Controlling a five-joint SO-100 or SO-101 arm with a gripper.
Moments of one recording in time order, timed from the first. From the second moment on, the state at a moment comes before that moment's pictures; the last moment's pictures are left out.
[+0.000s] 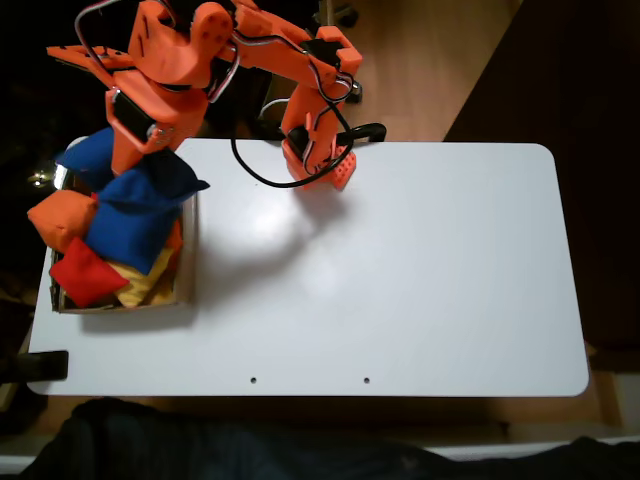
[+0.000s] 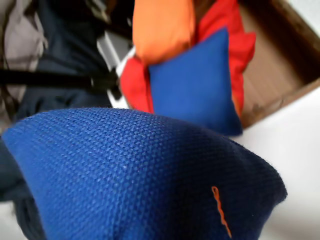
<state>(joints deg) 56.1 117.1 70.0 95.7 -19.9</state>
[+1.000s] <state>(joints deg) 63.5 94.6 44.8 95.3 -19.3</state>
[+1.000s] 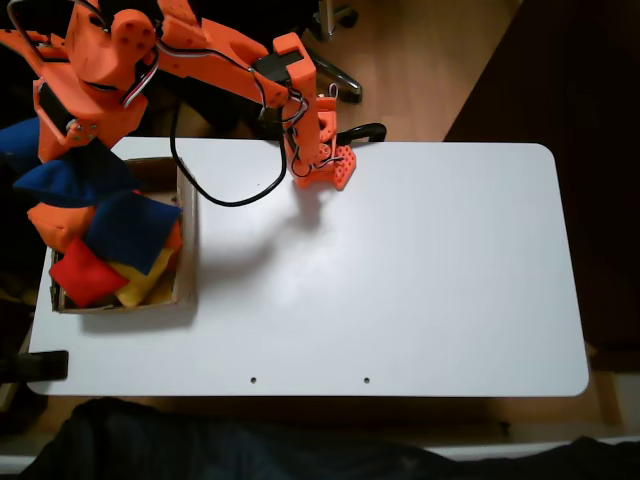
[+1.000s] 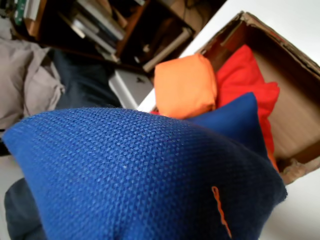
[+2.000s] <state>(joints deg) 63.7 88.9 43.9 94.3 -19.5</state>
